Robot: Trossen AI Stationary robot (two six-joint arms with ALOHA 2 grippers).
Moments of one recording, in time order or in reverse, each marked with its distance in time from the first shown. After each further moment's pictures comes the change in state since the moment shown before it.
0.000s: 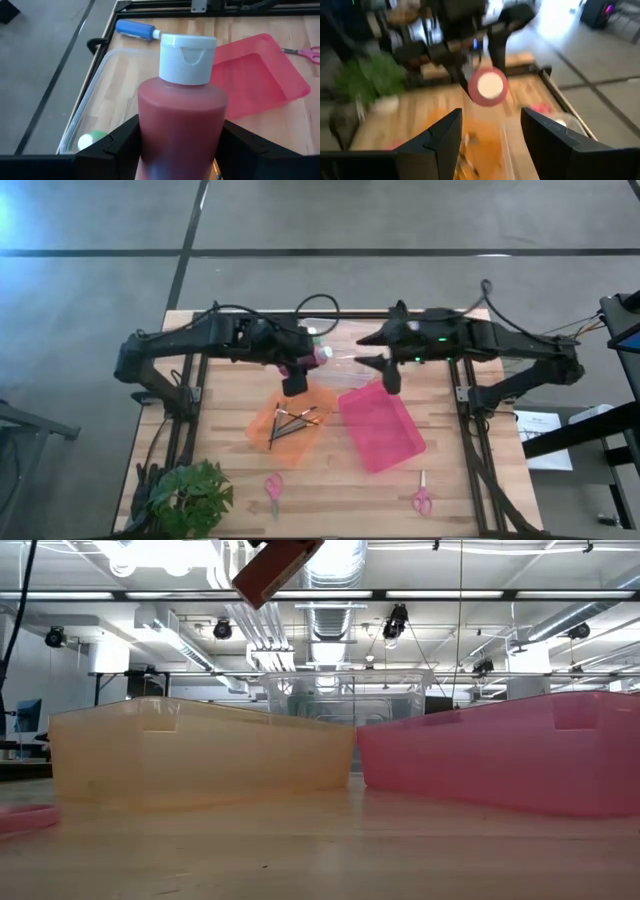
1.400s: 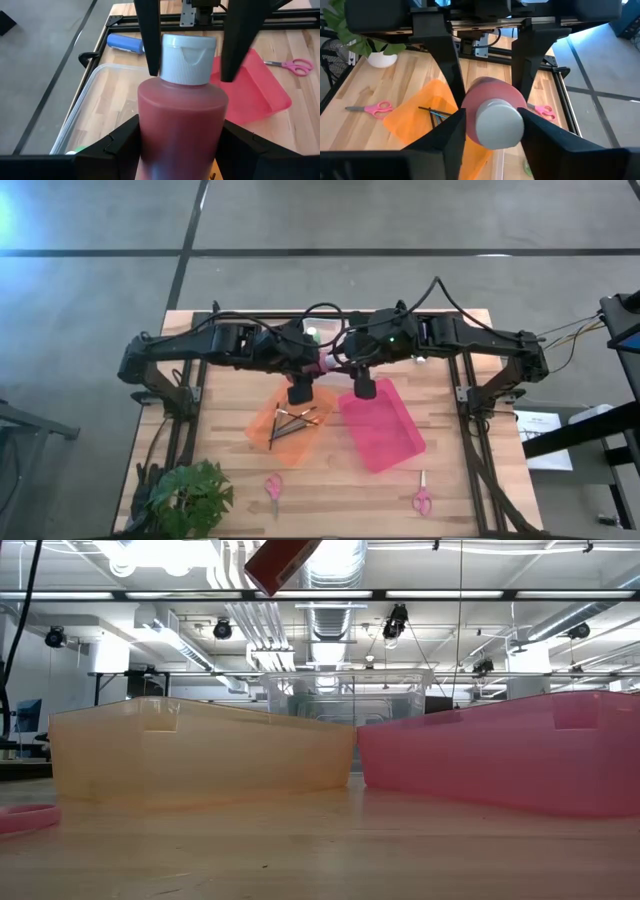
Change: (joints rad) left arm -0.069 0.038 0.053 0.028 -0.026 -0.030; right arm 0.001 0.310 0.317 -0.202 -0.092 -0.276
